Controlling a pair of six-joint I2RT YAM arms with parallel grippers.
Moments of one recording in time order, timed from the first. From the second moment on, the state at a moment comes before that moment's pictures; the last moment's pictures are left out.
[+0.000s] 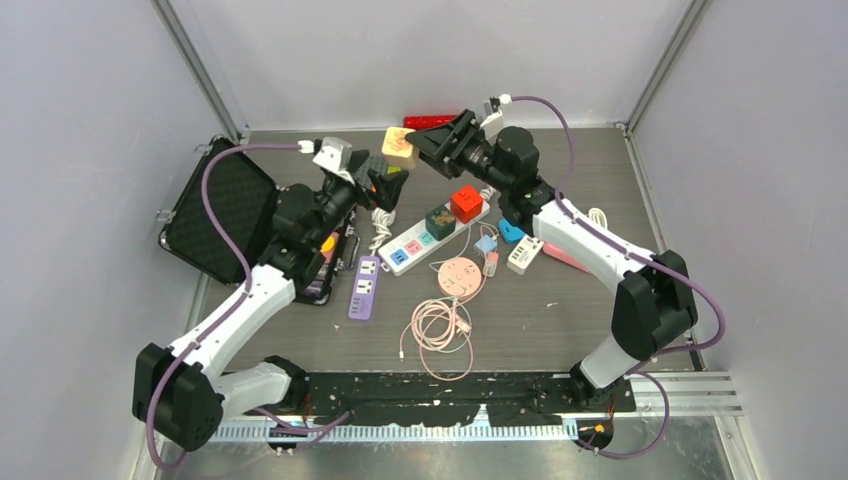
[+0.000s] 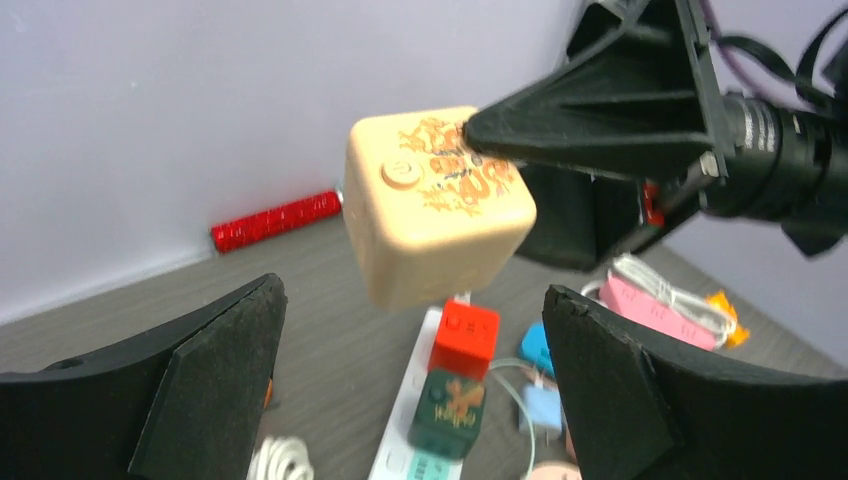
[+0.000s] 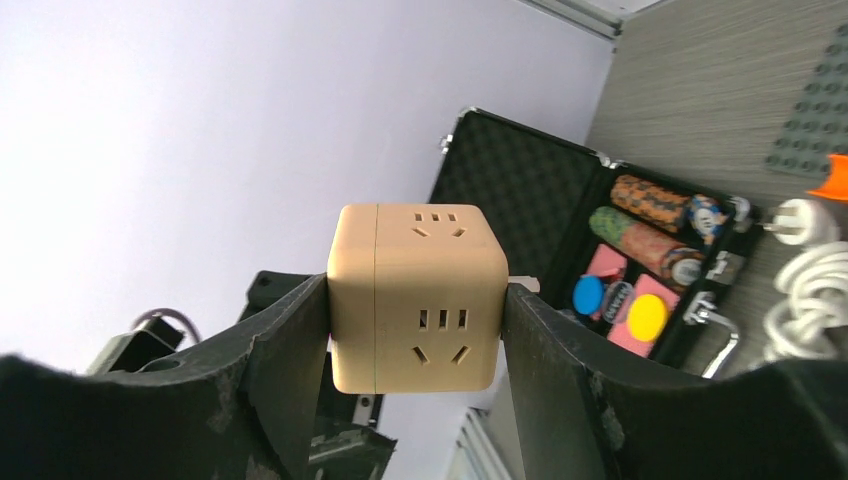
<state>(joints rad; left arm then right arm) -0.47 1.12 0.85 0.42 0.16 -0.14 0.52 1.59 1.26 0.37 -0.33 1.16</state>
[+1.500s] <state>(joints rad) -0.59 1.30 0.83 0.86 -0.08 0.13 0.62 1.58 1.27 0.40 -0.19 1.43</state>
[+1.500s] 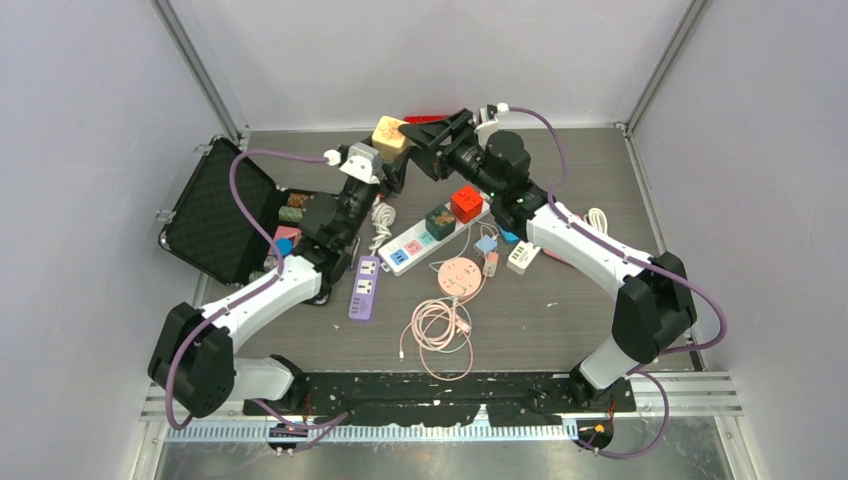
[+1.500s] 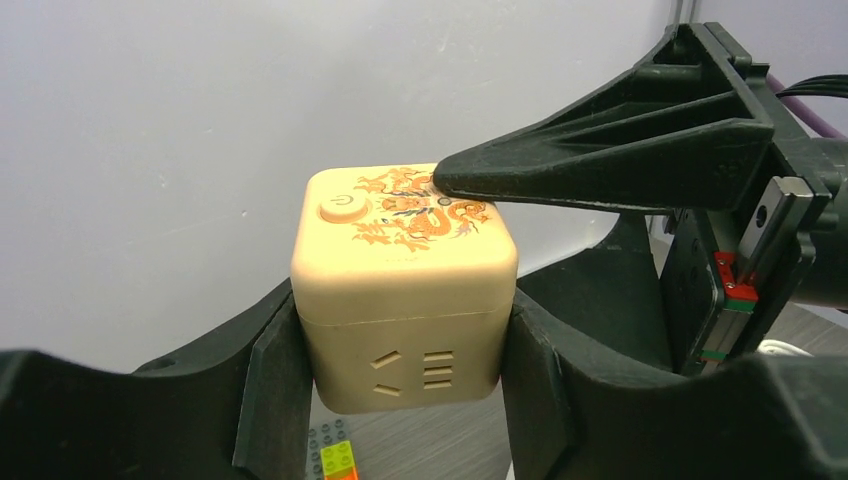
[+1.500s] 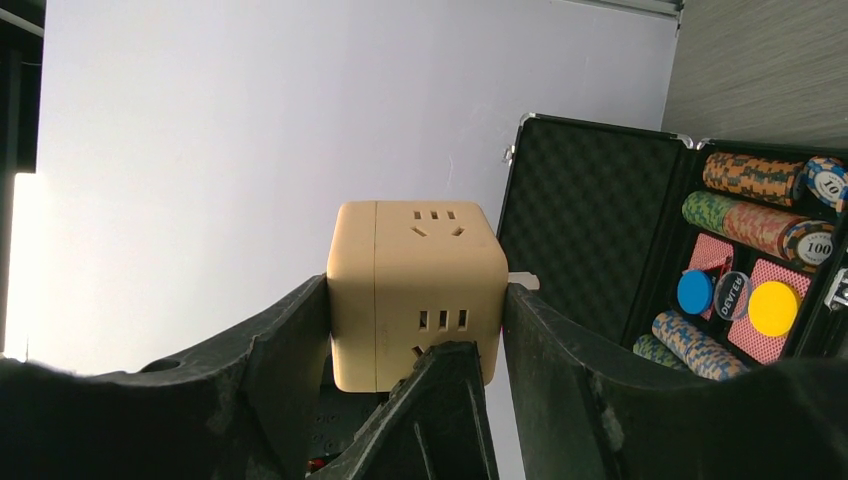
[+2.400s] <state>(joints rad) -0.54 1.06 0.69 0.35 0.37 0.46 0.59 1.51 1.48 -0.16 -0.30 0.74</state>
